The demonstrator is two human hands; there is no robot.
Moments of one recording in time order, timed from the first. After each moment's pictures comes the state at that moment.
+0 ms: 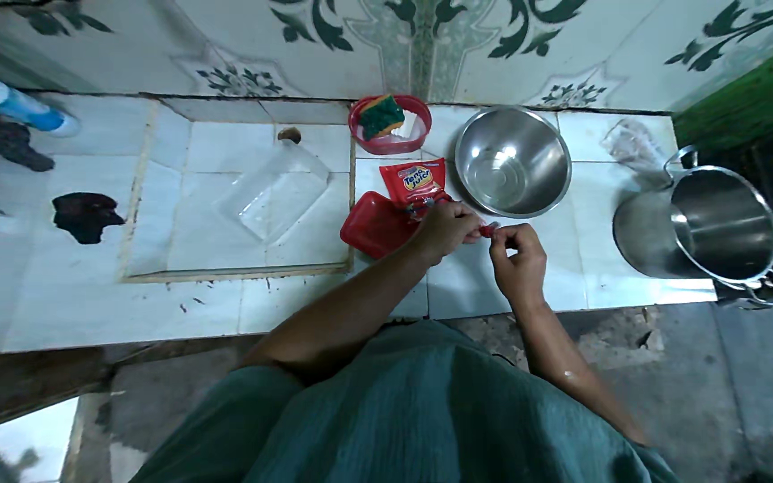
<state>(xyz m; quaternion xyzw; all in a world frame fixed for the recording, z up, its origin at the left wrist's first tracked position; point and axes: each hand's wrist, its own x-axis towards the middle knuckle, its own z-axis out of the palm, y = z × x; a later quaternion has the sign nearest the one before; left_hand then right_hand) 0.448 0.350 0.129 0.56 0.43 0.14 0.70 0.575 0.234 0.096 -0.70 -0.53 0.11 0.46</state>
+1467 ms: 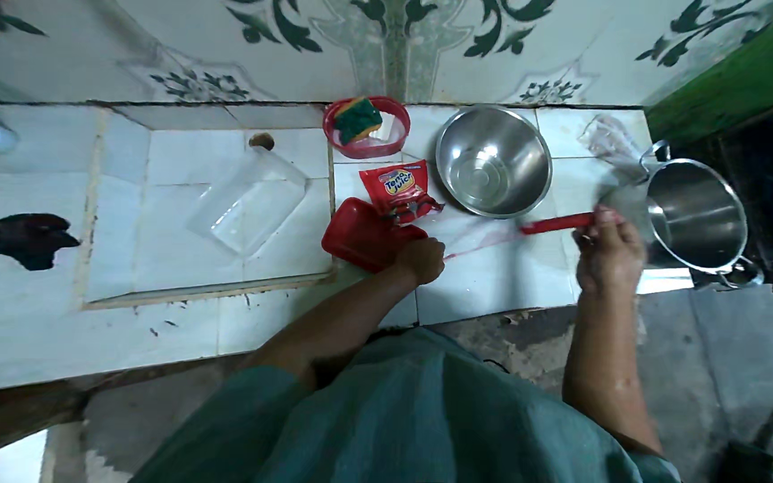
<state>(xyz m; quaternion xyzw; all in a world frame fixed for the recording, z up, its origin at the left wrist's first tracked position) 0.448 0.343 0.030 0.87 0.31 -0.18 0.33 0.684 0.207 0.130 -0.68 -0.20 0.25 0.66</state>
